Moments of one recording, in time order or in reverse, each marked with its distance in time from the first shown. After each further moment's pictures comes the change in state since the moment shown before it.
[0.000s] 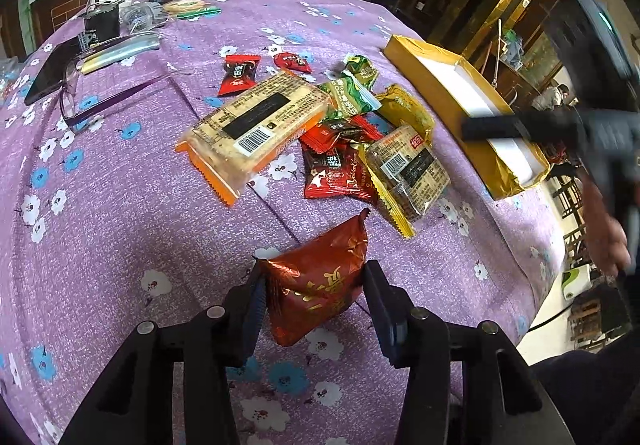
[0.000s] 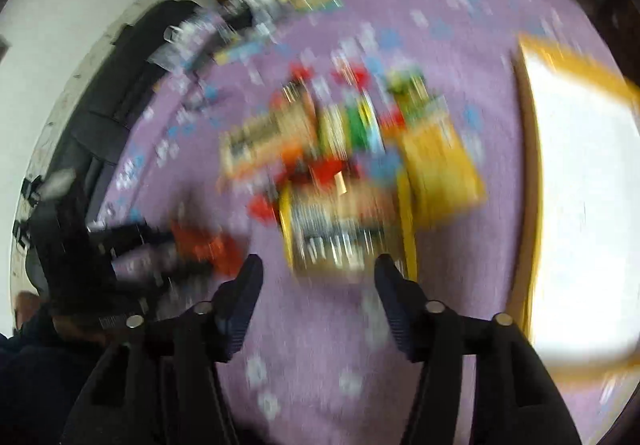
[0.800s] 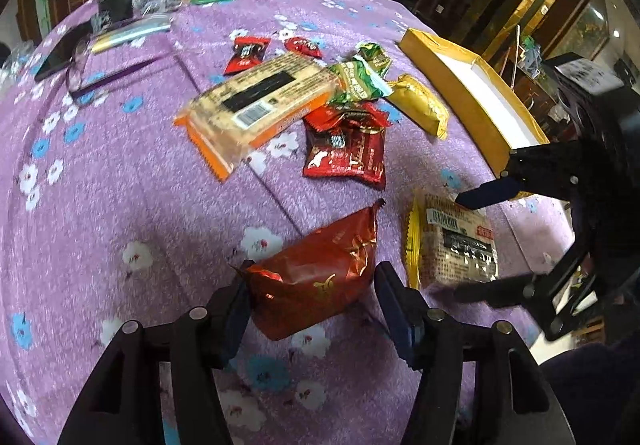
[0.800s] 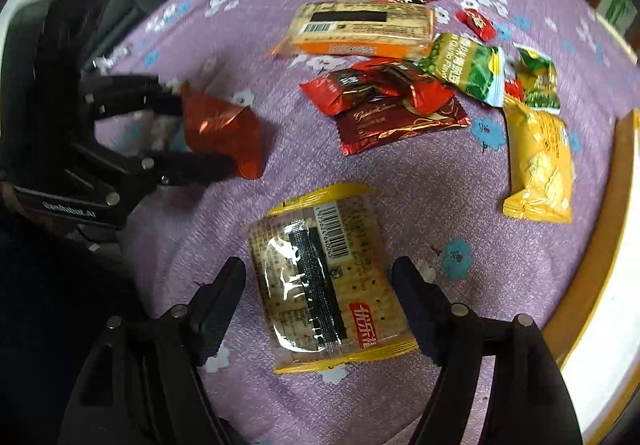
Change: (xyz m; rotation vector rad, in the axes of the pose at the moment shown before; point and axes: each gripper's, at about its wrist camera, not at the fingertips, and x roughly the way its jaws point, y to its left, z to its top) left arm 0.015 -0.010 -0.008 -0.036 -0.008 0.056; right arm 0.048 0.036 -0.060 -0.451 0.288 -0.056
